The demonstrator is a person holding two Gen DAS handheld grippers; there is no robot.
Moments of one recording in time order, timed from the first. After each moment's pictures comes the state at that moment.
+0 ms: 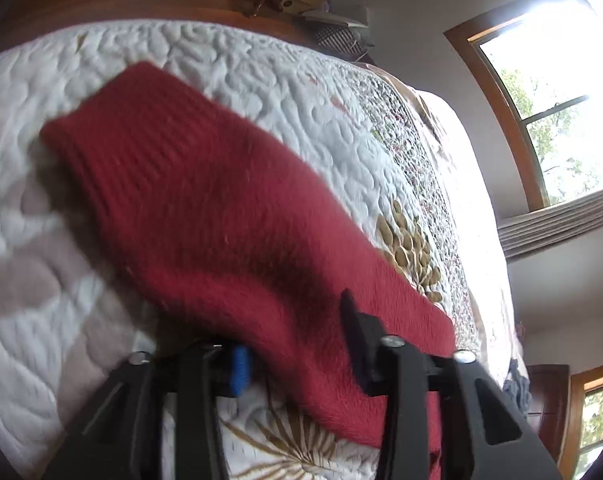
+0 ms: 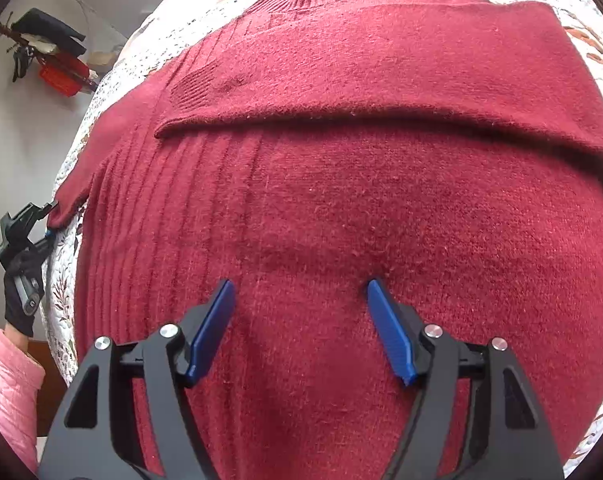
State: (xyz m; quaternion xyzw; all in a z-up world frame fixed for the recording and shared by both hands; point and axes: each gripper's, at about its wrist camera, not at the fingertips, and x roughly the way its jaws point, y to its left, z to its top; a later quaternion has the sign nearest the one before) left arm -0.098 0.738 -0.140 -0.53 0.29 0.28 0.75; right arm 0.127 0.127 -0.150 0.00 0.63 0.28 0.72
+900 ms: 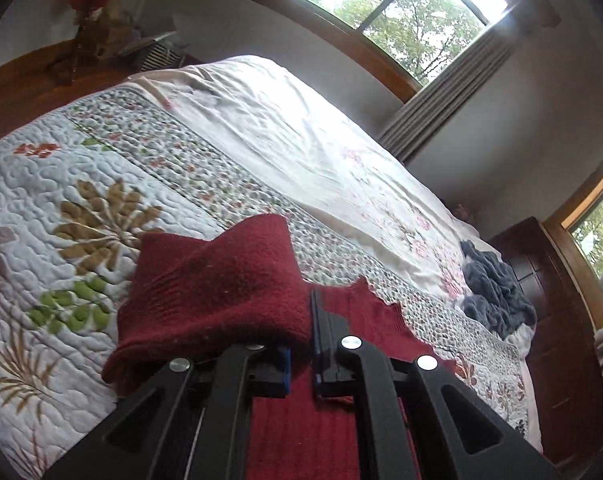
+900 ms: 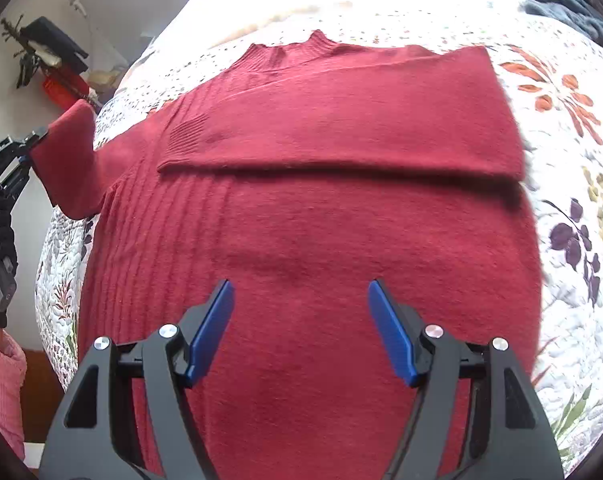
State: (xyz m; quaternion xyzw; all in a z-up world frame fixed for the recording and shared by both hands) left arm 0.065 0.532 -0.007 -0.35 0.30 0.09 0.88; right arm 0.127 0.062 -0.098 0.00 0.59 0.26 0.77
